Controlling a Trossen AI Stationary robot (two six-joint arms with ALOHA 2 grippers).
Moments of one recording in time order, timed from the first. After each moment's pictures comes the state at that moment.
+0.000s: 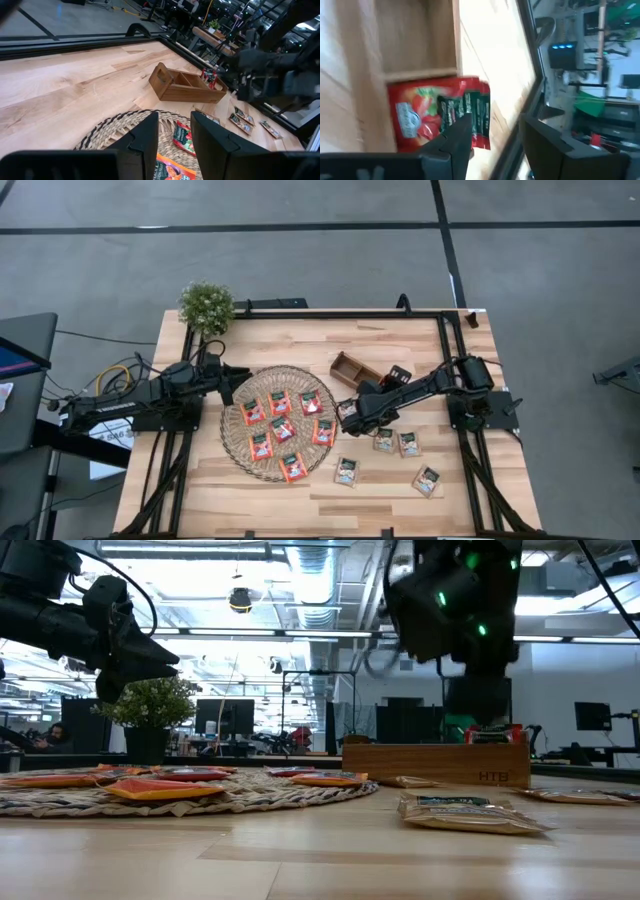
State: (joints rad) left arm 0.27 0.14 0.06 -0.05 -0.11 -0.51; right arm 0.22 1.98 1.36 -1.57 0.69 0.99
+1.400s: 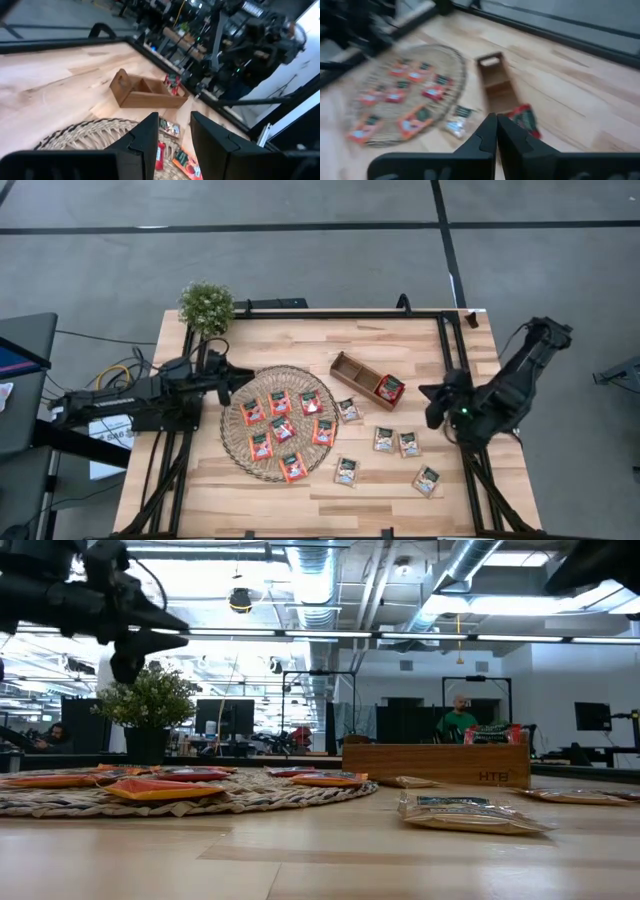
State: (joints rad) left arm 0.24 0.33 0.15 0.10 0.01 -0.59; right arm 0.87 0.94 0.91 -1.35 1.00 1.60
